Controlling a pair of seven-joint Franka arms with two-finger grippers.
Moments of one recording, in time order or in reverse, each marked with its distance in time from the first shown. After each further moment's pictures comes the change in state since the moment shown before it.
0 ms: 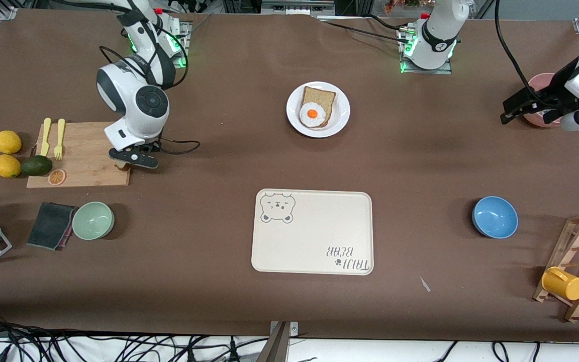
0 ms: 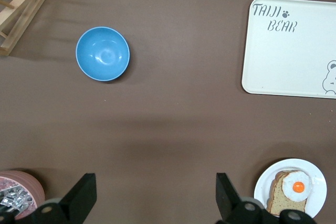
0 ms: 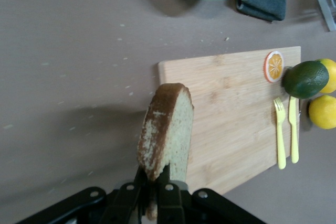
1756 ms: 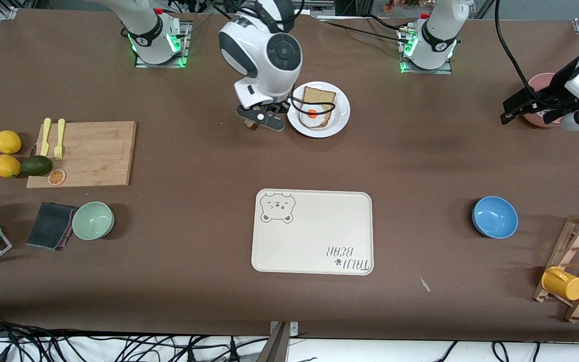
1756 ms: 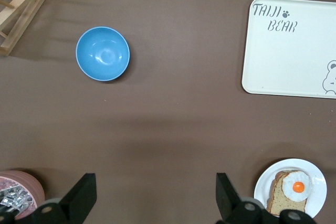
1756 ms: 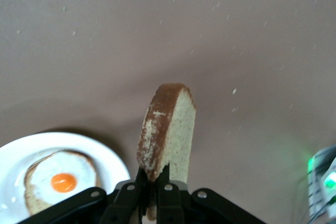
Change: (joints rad) left arm 0.000 0.000 0.000 0.000 0.000 0.000 0.000; right arm 0.524 0.325 0.069 0.699 0.521 -0.368 0.477
